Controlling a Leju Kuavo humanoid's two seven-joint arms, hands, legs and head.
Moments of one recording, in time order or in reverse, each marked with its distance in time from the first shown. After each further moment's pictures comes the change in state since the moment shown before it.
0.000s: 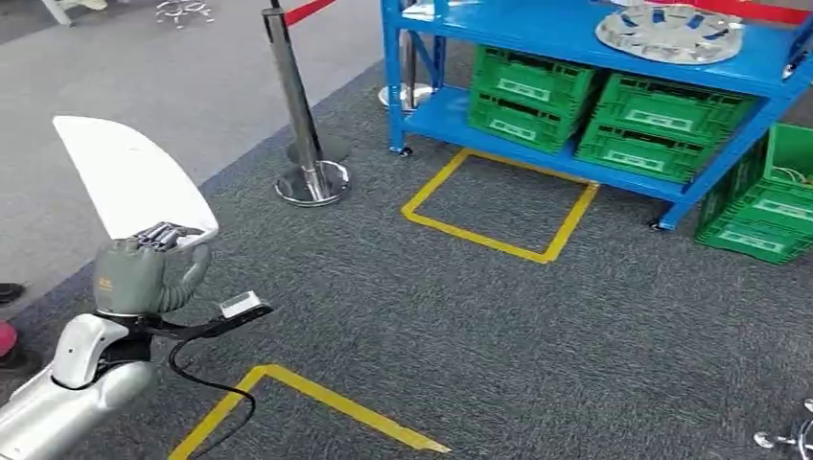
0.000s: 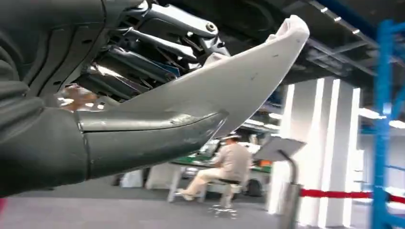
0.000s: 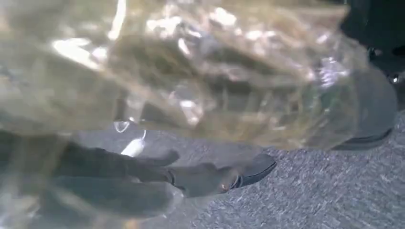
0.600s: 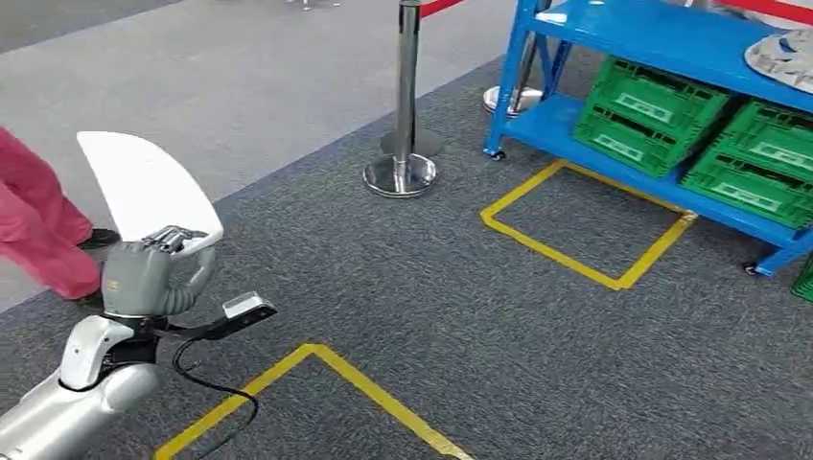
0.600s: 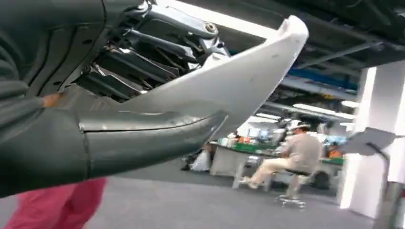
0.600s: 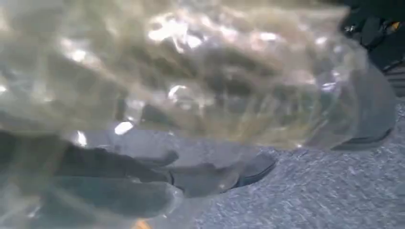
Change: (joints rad) left arm 0.013 -0.010 0.001 -0.008 0.078 -0.020 -0.010; right arm 0.006 -0.003 -0.005 0.001 -0.011 0.000 -0.004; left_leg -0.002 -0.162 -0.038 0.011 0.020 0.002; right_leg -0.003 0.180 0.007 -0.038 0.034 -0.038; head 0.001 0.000
